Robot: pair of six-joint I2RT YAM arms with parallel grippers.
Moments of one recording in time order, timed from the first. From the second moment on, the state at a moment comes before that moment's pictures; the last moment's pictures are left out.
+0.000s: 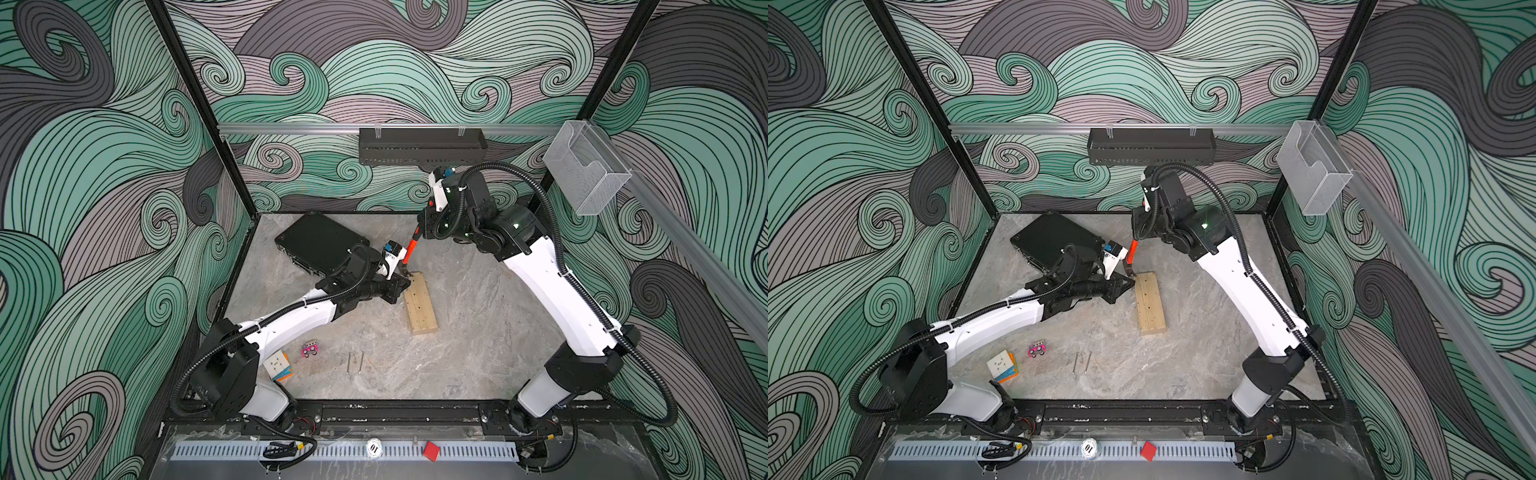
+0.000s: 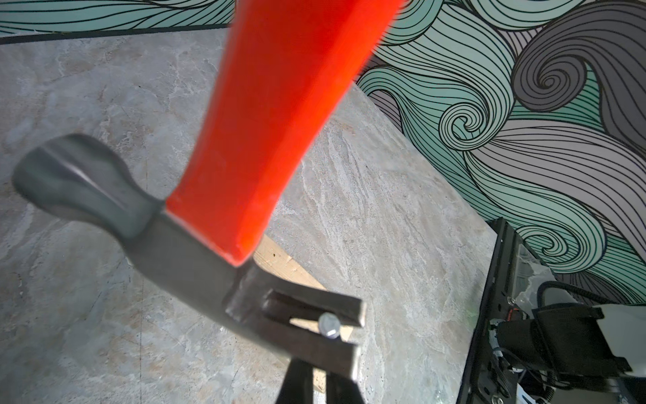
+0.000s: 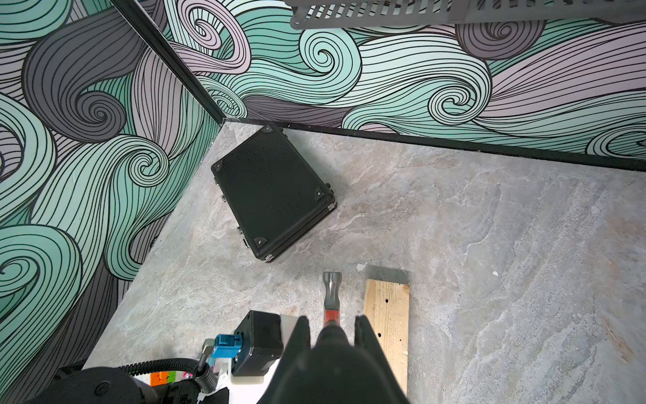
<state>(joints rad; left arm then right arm) -0.69 1.45 1.00 -0.10 0.31 -0.25 0.69 1.65 2.08 -1.05 0.16 0.35</state>
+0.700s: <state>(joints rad) -0.70 1.45 1.00 -0.10 0.32 -0.26 0.69 1.65 2.08 -1.05 0.16 0.35</state>
